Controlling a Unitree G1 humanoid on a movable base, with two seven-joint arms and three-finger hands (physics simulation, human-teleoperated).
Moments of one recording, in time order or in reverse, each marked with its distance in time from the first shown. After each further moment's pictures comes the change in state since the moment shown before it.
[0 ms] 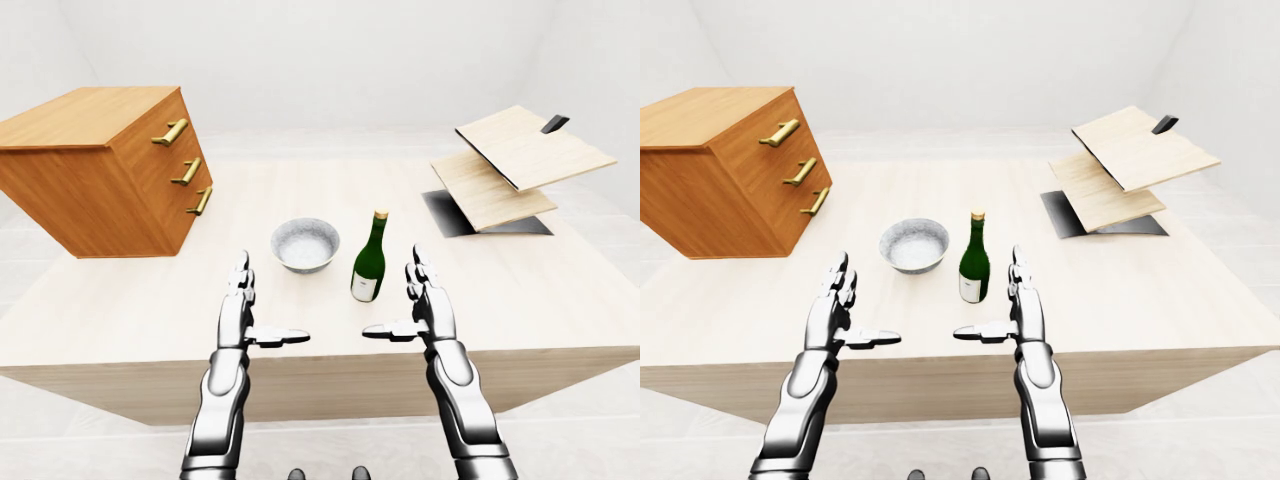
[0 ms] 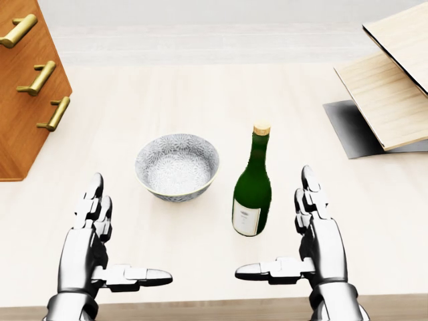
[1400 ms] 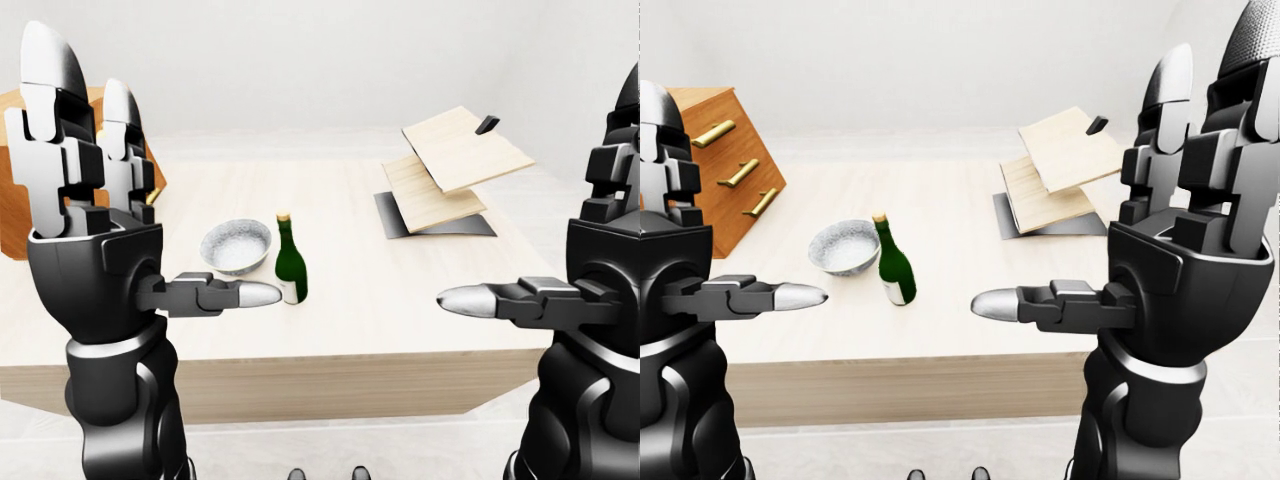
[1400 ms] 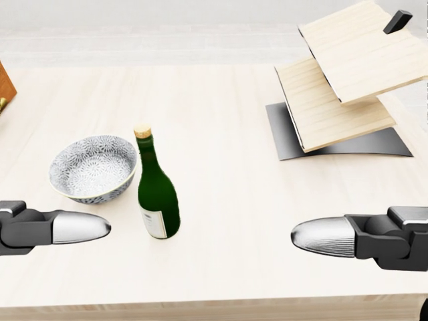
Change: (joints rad) left arm -0.202 0.110 0.162 -0.831 -0.016 0.103 -0.065; right arm -0.178 -0.087 -0.167 -0.926 -0.014 0.081 0.024
